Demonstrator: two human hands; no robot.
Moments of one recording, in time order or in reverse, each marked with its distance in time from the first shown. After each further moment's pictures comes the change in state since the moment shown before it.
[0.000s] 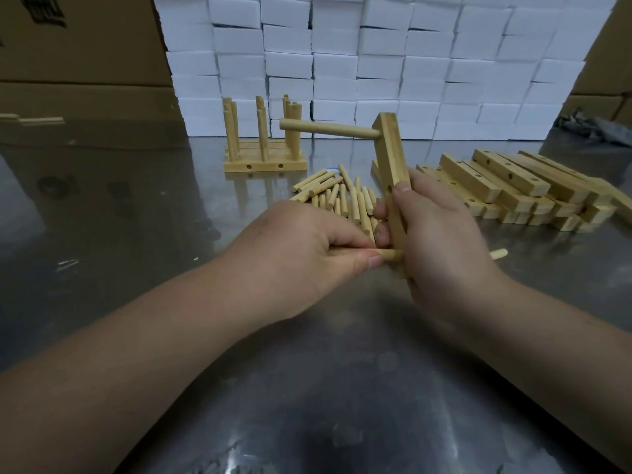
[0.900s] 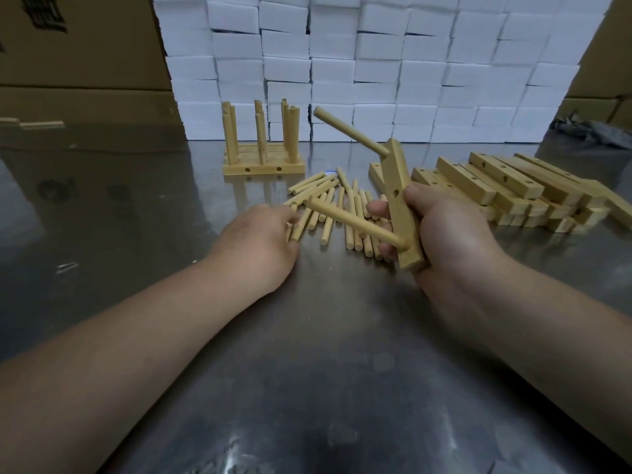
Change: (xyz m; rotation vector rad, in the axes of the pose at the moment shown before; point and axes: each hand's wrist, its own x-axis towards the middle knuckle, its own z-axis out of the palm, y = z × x) left_hand 0.020 -0.048 0.006 0.408 0.110 -0.412; right_hand 0.019 0.001 -0.011 0.324 0.042 0.274
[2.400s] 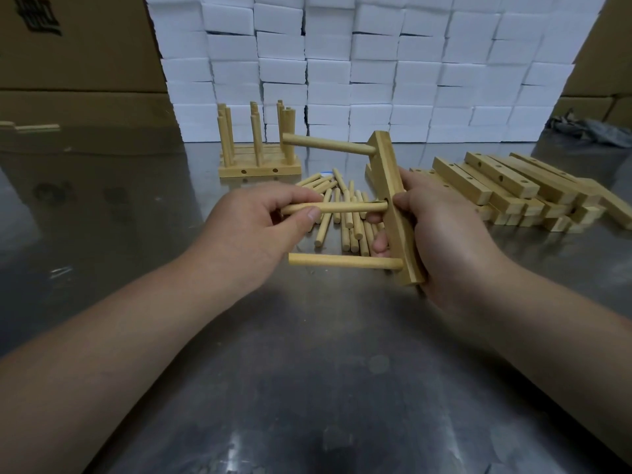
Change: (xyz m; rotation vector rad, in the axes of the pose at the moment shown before) left_hand -0.019 0.007 -0.023 -0.665 0.081 0.284; right_hand -0.003 -0.004 -0.006 -0.205 -0.221 -0.107
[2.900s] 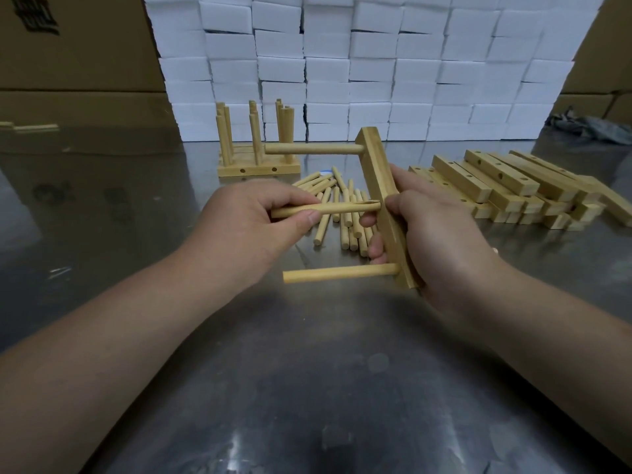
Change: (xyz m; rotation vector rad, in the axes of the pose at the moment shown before) left_hand 0.003 0.000 -0.002 0.073 0.025 0.038; right_hand -0.006 0.001 0.003 -0.089 -0.064 -0.072
